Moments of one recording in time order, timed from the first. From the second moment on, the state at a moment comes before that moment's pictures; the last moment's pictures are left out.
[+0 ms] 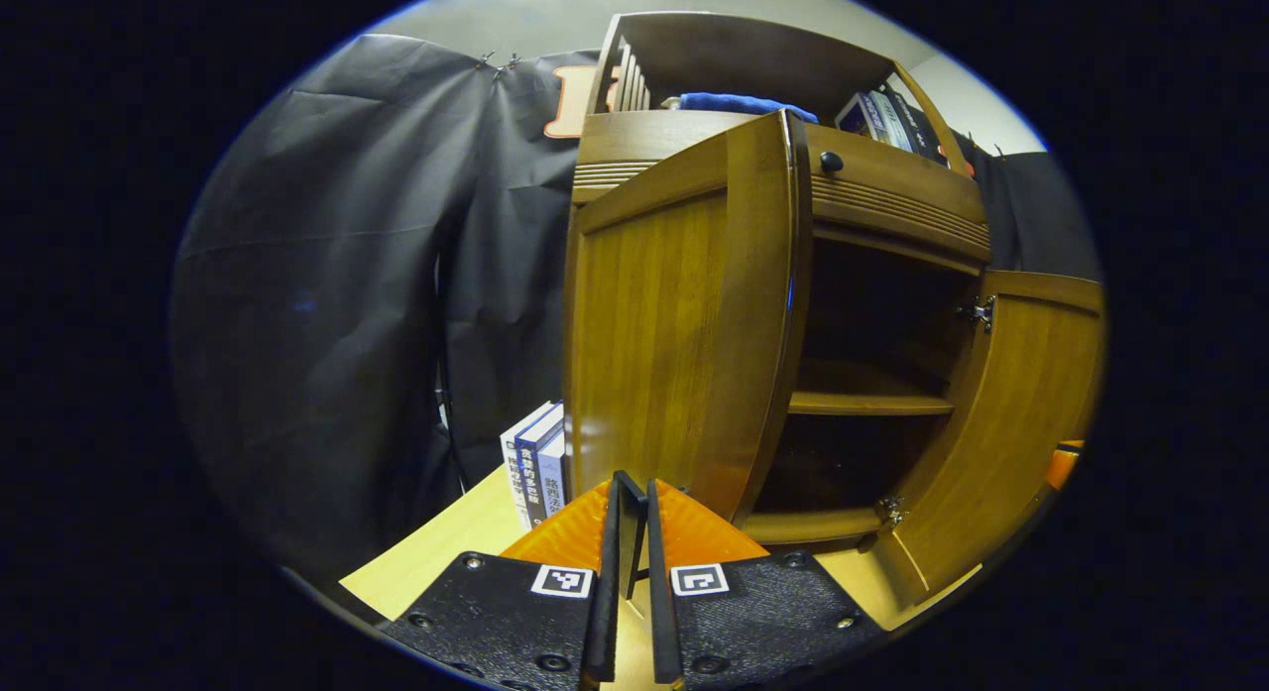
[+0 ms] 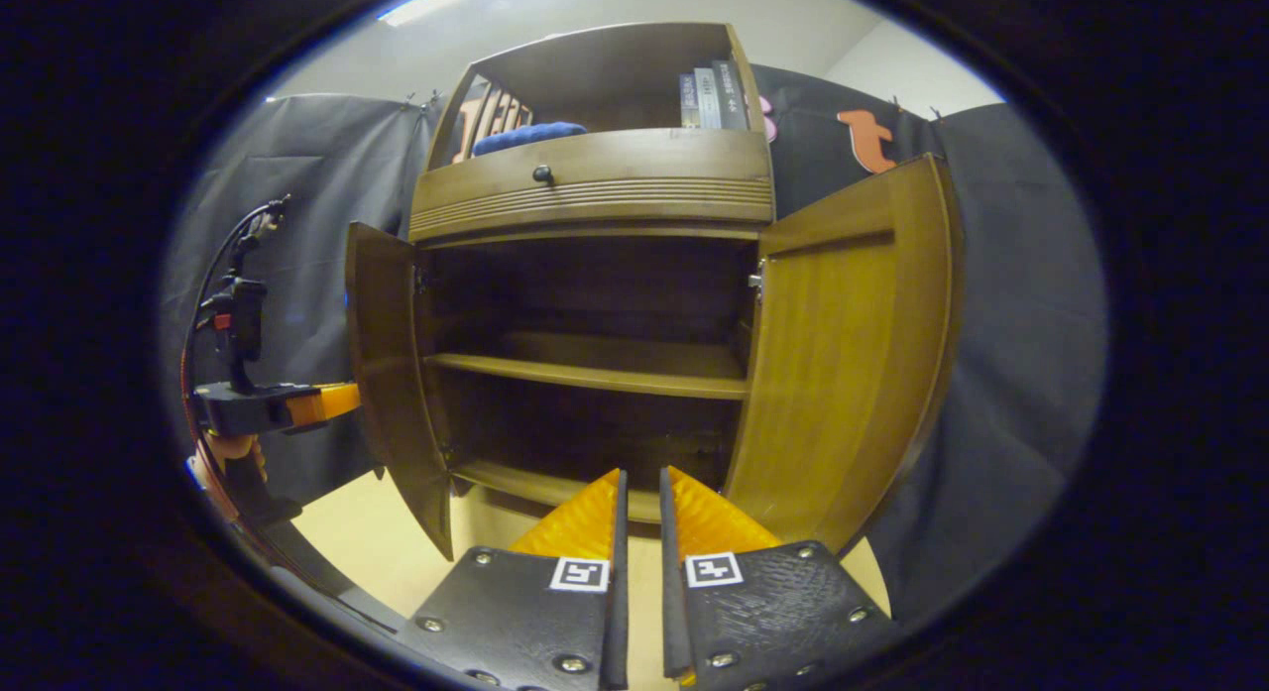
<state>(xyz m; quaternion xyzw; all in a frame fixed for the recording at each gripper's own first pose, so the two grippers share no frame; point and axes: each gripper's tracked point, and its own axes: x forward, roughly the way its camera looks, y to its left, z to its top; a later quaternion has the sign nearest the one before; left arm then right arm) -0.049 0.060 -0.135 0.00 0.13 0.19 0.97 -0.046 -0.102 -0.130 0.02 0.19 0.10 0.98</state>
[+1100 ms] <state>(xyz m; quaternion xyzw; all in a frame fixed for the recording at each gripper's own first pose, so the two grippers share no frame) -0.089 0.123 -0.133 0.00 0.13 0.23 0.96 -0.021 -0.059 -0.146 0.03 0.21 0.15 0.97</state>
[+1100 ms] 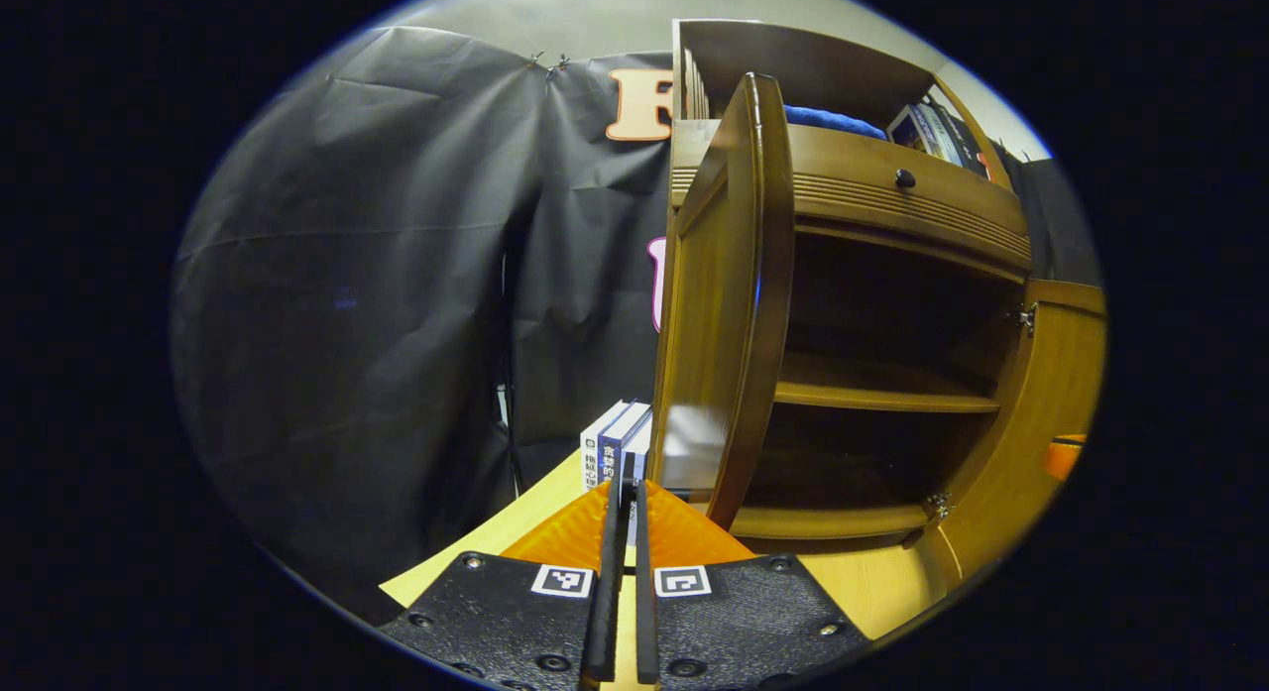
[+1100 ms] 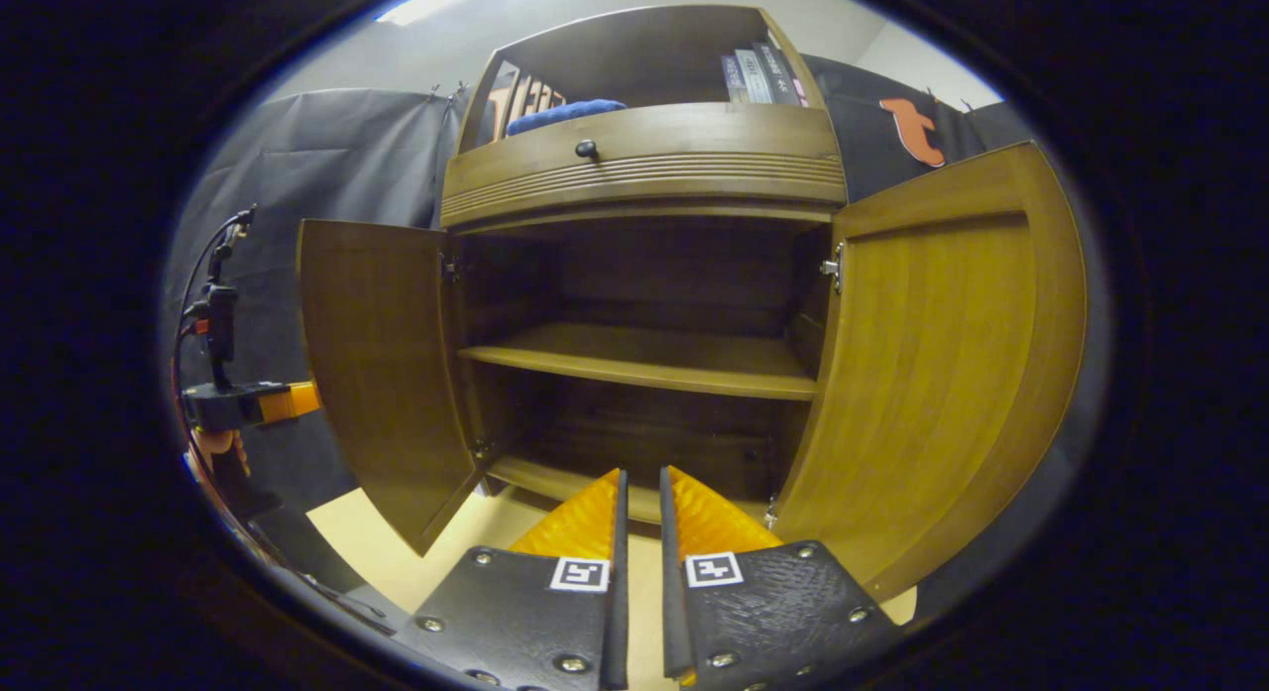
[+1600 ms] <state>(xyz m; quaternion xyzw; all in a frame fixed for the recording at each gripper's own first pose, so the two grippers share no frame) -0.098 0.148 -0.131 -0.01 0.13 0.23 0.97 -0.022 -0.050 -0.150 0.03 0.21 0.16 0.96</state>
